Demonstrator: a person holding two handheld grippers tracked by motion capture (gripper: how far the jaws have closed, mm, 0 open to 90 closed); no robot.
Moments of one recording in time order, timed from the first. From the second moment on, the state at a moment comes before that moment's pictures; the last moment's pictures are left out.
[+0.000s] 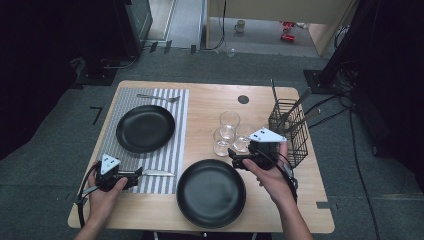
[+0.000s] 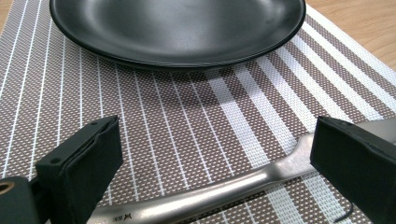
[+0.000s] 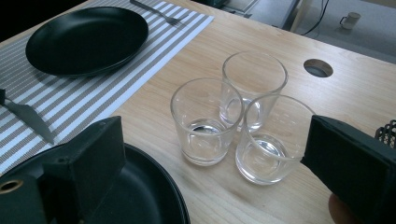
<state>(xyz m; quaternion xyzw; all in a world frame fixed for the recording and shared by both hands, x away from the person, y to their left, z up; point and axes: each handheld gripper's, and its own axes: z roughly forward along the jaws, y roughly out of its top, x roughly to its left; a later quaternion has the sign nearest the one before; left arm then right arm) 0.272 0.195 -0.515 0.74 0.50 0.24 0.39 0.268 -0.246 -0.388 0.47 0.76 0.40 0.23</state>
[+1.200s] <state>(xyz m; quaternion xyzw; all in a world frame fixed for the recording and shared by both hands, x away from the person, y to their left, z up) 0.272 0.196 -0.515 0.74 0.50 0.24 0.39 0.289 -0.215 -0.401 0.44 0.77 0.40 0.23</state>
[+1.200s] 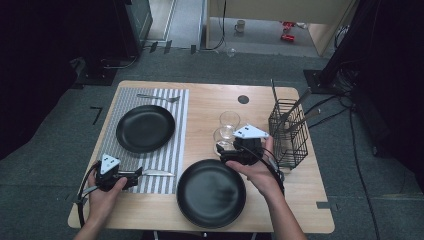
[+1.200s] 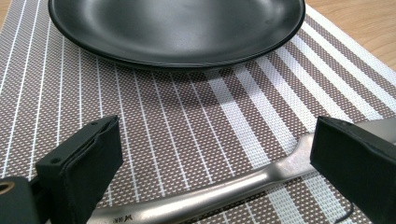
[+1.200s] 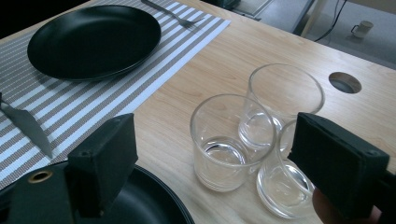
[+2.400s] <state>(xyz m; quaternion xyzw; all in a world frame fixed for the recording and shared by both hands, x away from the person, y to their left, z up) 0.268 0.191 -0.512 0.74 0.49 0.24 0.39 0.328 -0.188 -0.449 0.47 0.76 0.41 0.16</state>
